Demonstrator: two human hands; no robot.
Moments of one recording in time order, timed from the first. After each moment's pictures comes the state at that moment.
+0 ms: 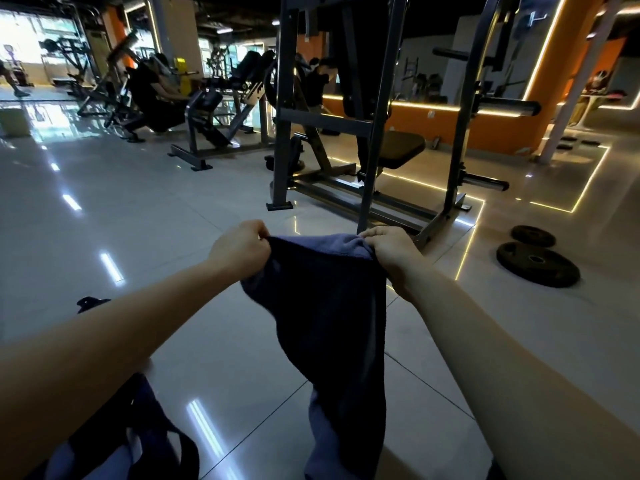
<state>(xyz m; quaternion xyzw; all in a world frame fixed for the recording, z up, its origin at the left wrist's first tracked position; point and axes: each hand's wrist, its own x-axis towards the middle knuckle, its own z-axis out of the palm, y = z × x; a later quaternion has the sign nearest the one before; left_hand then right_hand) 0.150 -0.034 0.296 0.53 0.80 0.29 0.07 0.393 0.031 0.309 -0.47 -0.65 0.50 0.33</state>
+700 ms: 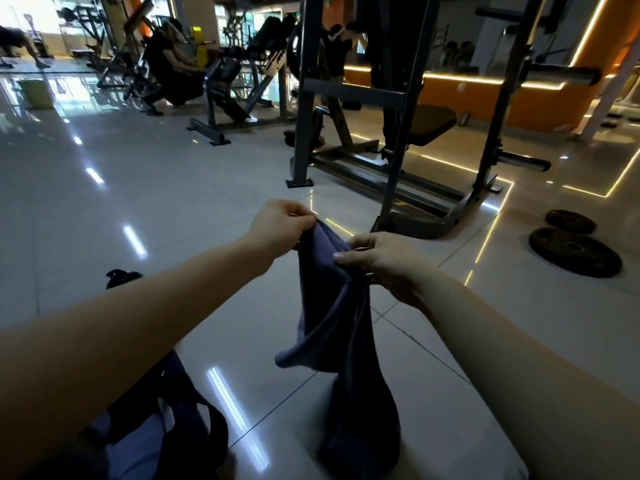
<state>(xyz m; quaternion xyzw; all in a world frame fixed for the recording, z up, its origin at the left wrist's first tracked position) 0.149 -0.034 0.283 0.48 0.66 0.50 0.28 0.342 0.017 0.274 -0.38 -0.69 0.58 0.21</state>
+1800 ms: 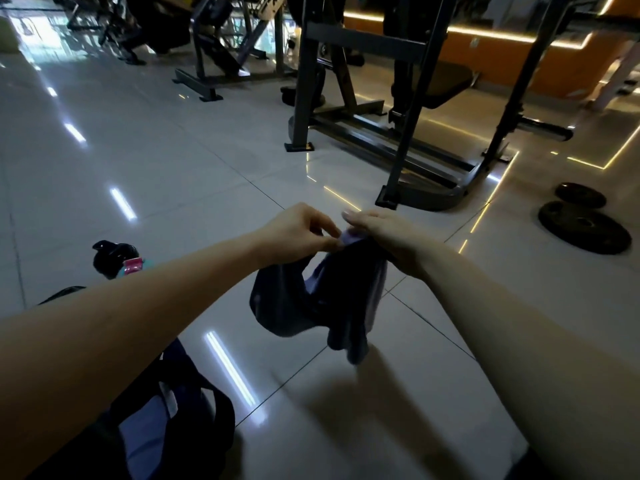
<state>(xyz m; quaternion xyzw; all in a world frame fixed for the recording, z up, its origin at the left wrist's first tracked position) 0.123 -0.024 0.244 0.65 0.64 0.30 0.29 0.300 0.056 0.244 -0.40 -0.73 0.52 0.18</state>
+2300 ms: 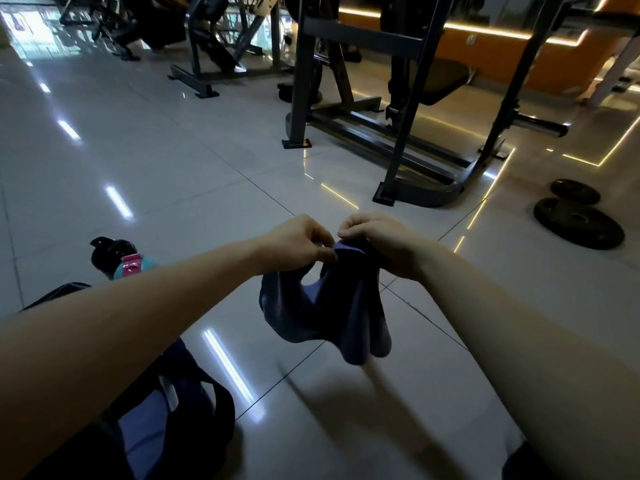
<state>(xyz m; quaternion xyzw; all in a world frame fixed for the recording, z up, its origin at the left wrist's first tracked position) 0.127 -0.025 0.226 0.64 0.66 0.24 0.30 0.301 0.042 0.243 -0.38 -0.68 0.61 0.16</state>
